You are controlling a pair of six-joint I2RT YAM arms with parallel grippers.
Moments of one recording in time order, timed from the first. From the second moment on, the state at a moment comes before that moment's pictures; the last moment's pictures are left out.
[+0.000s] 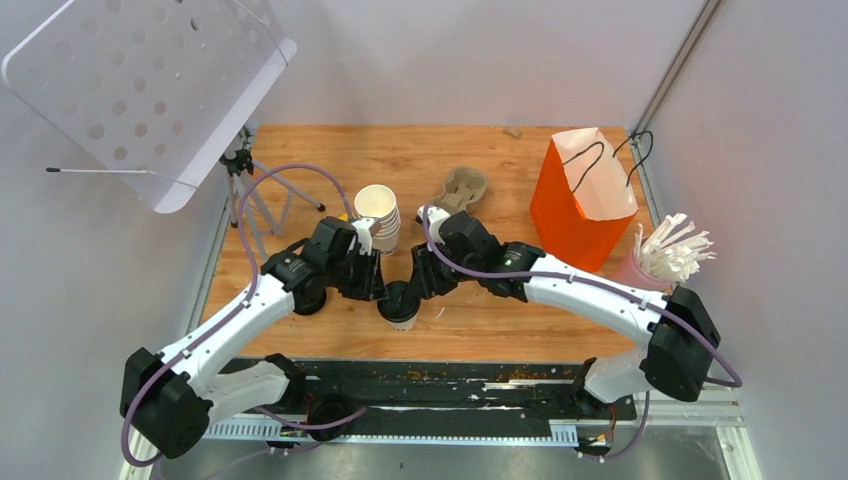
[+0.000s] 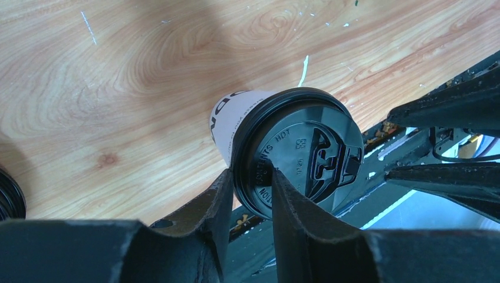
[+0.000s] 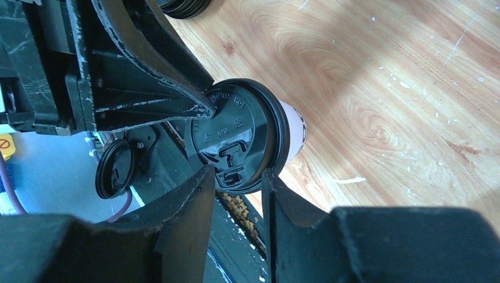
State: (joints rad) left arm -0.57 1.06 0.80 -0.65 0.25 -0.41; right arm 0.95 1.41 1.07 -0.33 -0.19 0.47
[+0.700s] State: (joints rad) left arm -0.57 1.04 0.77 -0.59 0.27 -0.41; right arm 0.95 1.51 1.12 -0.39 -0.19 0.43
